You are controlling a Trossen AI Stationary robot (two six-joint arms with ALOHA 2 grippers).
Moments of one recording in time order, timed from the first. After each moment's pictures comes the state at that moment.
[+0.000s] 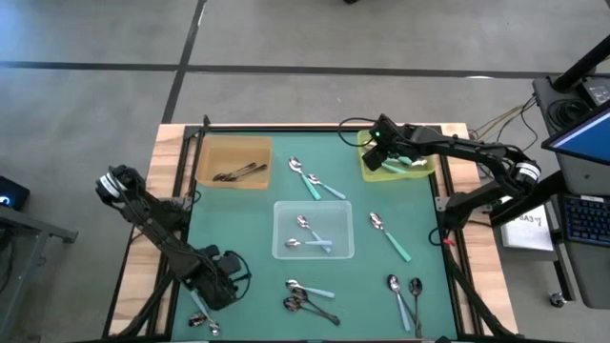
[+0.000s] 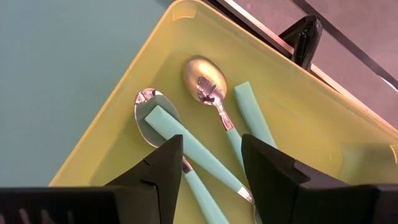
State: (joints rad) left arm -0.85 1.62 0.75 -0.61 -0.12 -1.39; right arm -0.63 1.40 0.92 -0.62 0.30 0.21
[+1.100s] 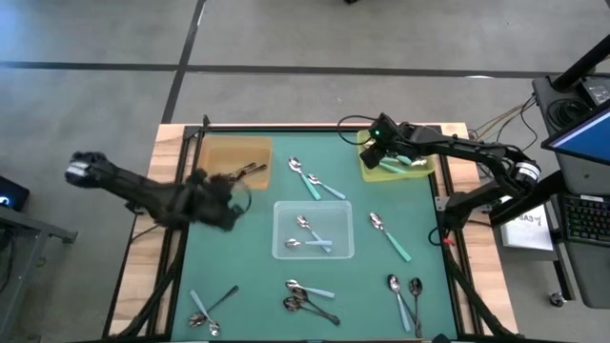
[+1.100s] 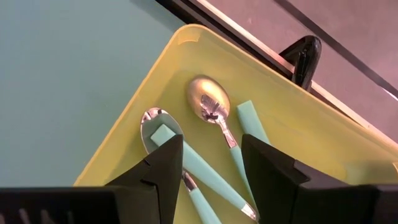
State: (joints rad) left arm -0.23 1.05 0.73 -1.03 -0.82 -0.88; right arm -0.63 1.40 0.92 -0.56 0.31 0.20
